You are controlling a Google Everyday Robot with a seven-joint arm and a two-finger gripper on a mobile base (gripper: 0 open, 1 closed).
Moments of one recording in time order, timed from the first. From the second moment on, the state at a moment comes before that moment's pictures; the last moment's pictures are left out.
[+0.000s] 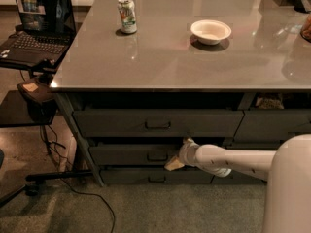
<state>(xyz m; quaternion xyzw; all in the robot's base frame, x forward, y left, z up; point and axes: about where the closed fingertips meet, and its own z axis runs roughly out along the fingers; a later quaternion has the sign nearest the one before) 0.658 -0.106 0.416 -0.48 0.78 0.01 0.41</state>
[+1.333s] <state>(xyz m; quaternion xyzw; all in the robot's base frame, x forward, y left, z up) 0.678 -0.111 0.403 -0.49 0.77 0.01 0.41</state>
